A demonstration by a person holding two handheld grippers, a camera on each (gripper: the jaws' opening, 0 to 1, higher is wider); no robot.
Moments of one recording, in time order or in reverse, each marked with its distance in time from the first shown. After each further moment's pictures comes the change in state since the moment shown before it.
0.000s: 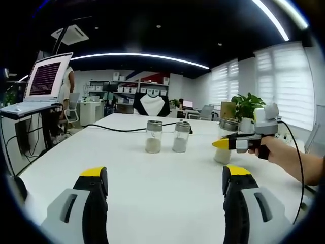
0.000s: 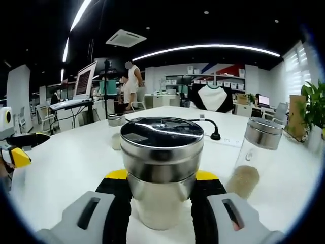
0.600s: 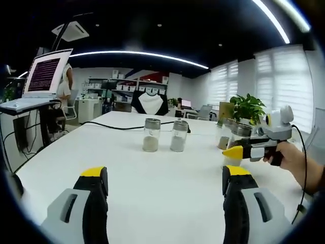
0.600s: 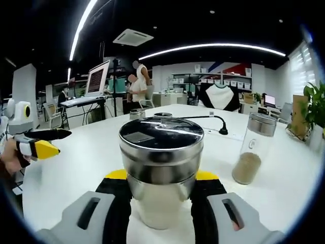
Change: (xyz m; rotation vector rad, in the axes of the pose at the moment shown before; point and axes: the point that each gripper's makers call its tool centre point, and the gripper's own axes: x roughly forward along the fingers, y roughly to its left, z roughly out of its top) left arm 0.002 -0.004 -0.002 -0.019 0.005 -0.020; right arm -0.038 0.041 -0.014 -0.014 0.015 0.058
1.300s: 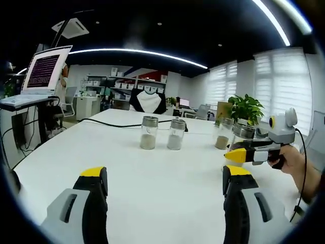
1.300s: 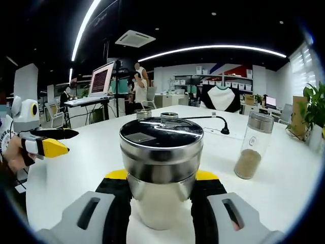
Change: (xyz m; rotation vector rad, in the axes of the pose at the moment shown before) left arm -0.001 -0.004 -0.003 -0.023 0.007 -0.024; right arm -0.009 0.008 0.000 -0.005 -0.013 0.007
